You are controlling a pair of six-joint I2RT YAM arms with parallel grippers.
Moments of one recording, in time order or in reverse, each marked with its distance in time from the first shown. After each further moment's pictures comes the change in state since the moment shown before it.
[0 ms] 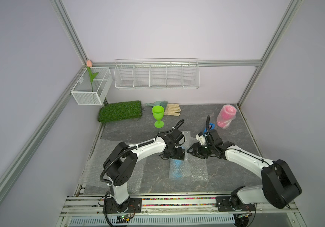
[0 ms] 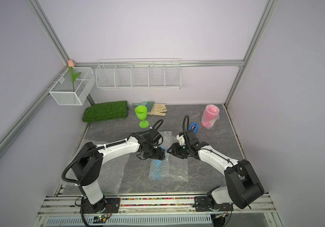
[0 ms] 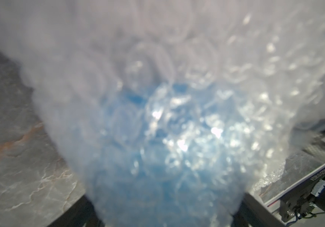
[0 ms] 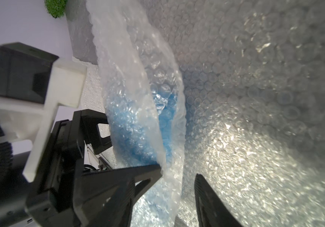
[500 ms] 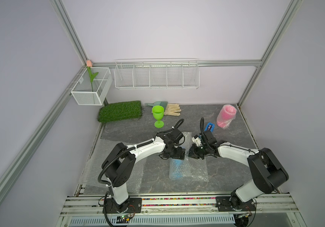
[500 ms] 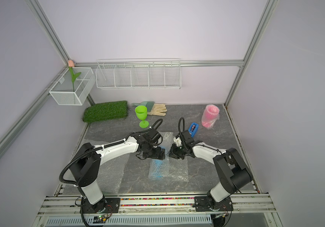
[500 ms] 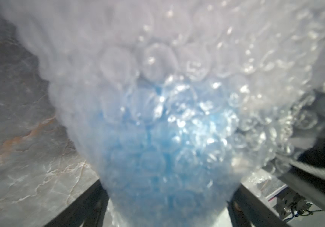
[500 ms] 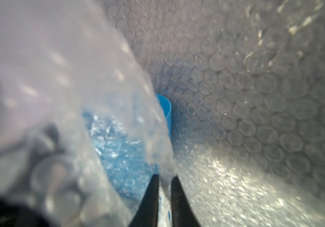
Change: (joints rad) left arm 0.000 -0.015 0.000 -0.013 -0.013 0.000; right arm 0.013 0.125 0.035 -0.015 -0.018 -0.006
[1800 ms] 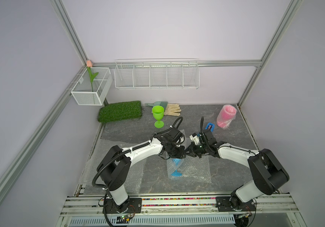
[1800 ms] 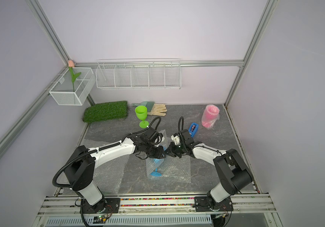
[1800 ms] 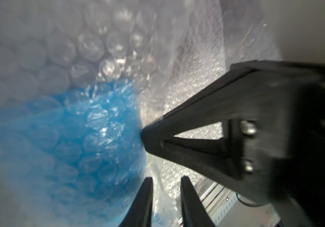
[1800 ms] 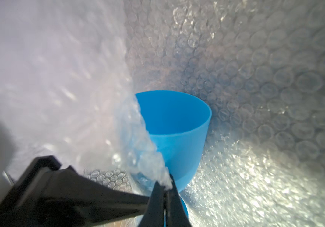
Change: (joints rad) left arm 0.002 -0.098 -0.031 0.134 0.195 -0.003; right arm 0.016 0.009 -0.019 0.168 -0.089 0.077
